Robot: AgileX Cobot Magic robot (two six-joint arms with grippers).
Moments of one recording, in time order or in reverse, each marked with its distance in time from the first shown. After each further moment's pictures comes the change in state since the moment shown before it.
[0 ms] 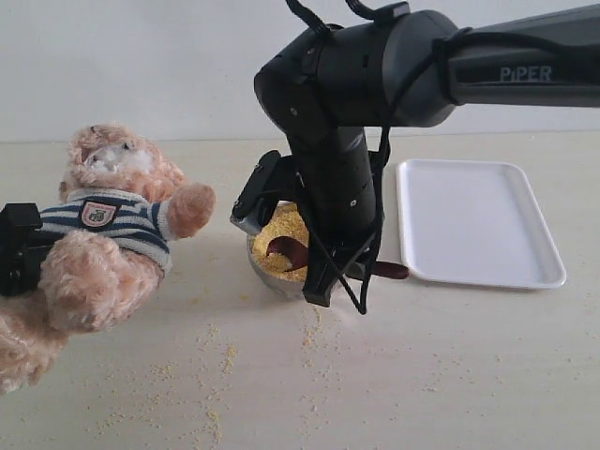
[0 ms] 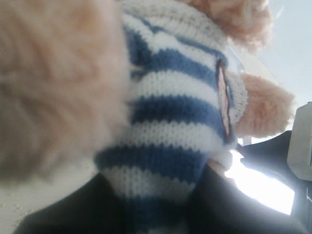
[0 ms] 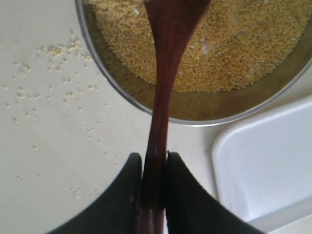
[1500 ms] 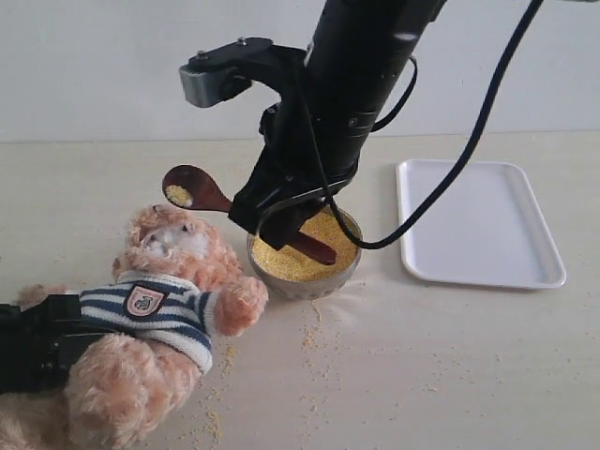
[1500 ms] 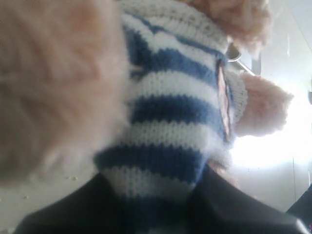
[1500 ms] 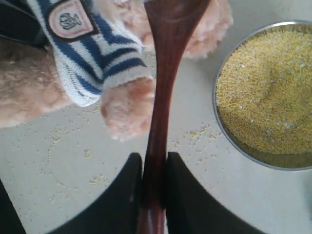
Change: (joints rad) left arm -0.146 -0.002 0.157 -0.002 -0.003 0.022; right arm -0.066 -0.236 0.000 0.565 -0.038 -0.129
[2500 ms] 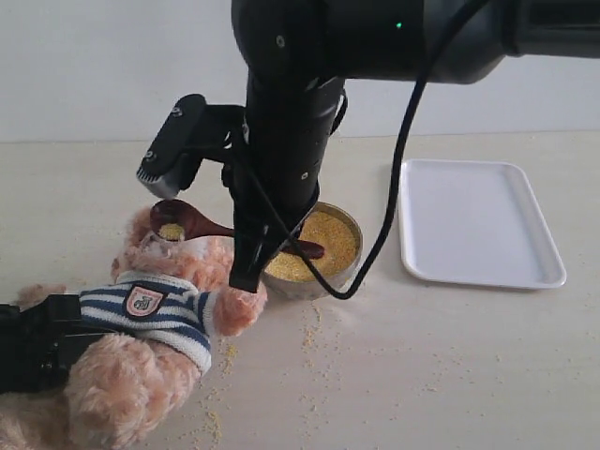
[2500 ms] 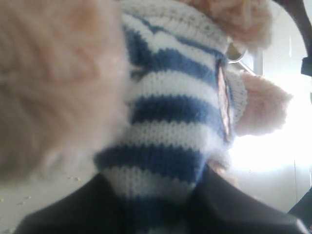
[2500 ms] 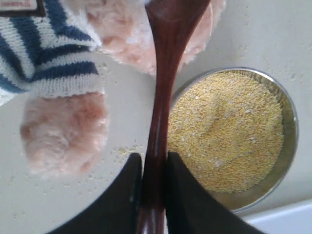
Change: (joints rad) left arm 0.000 0.000 0.000 0.000 -0.006 0.001; right arm 0.160 0.099 -0.001 -0.382 -0.158 -0.035
